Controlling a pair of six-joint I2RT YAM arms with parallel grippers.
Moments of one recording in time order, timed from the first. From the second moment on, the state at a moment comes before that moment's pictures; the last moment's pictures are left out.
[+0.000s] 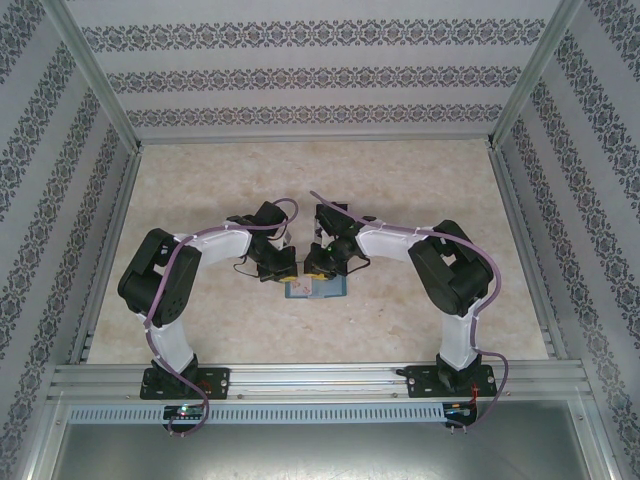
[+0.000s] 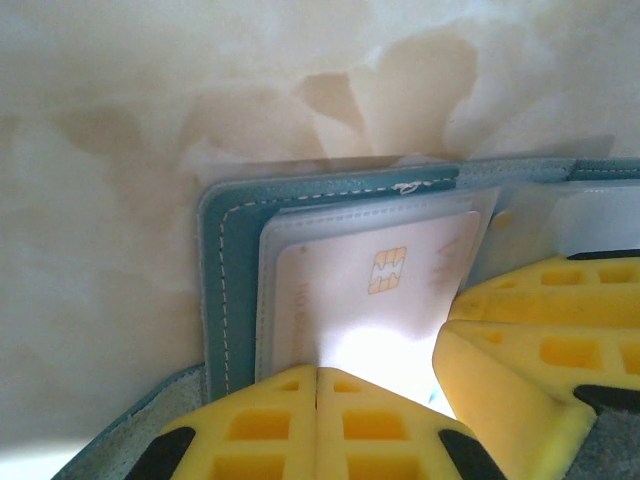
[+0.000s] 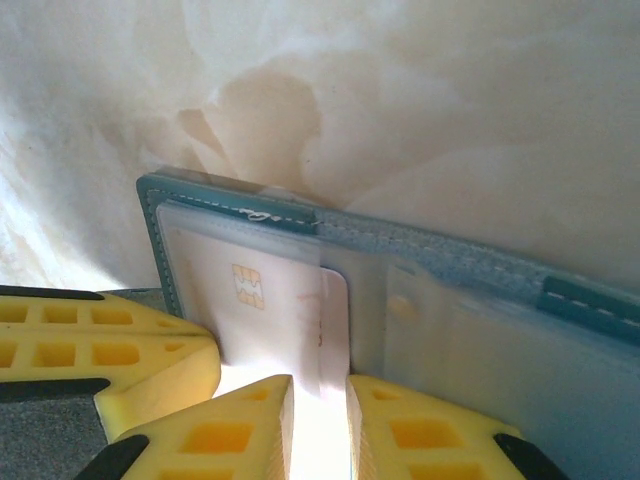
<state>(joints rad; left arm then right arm) -0.47 1.81 1.05 -0.57 0.47 -0.66 0.66 1.93 1.17 -0.44 -0.48 0.81</state>
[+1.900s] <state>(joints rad) -0.47 1.80 1.05 -0.60 0.45 -0.66 0.69 1.93 1.16 -0.45 -0.48 0.81</state>
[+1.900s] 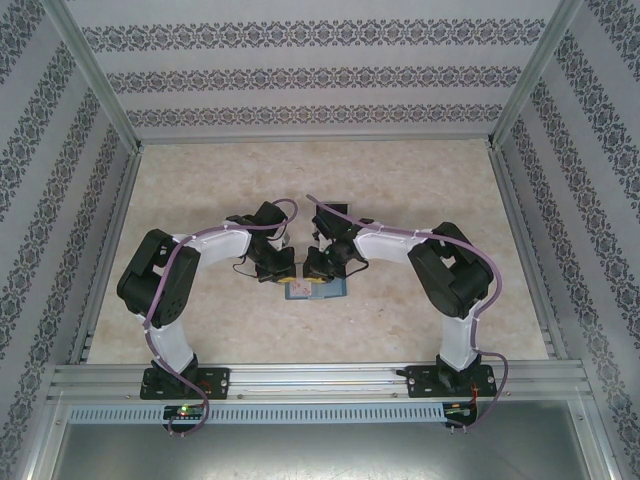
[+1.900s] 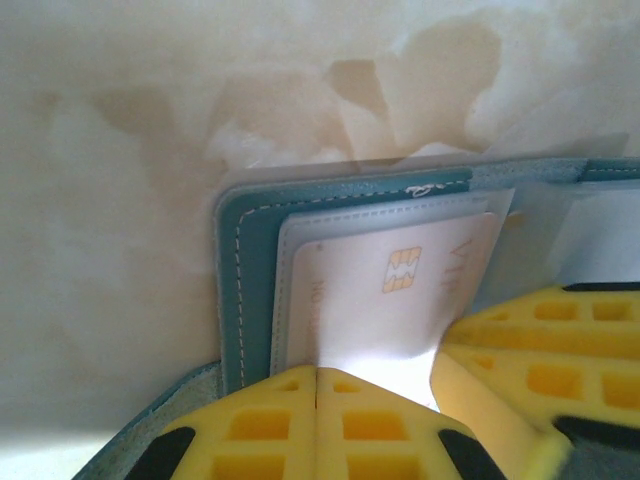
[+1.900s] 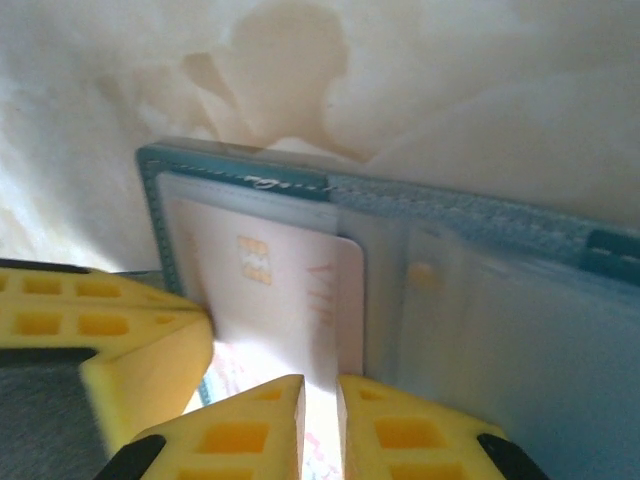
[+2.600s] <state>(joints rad) -0.47 1.80 1.06 -0.62 0.43 -0.65 0.70 1.93 1.21 -0.54 -0.40 0.78</state>
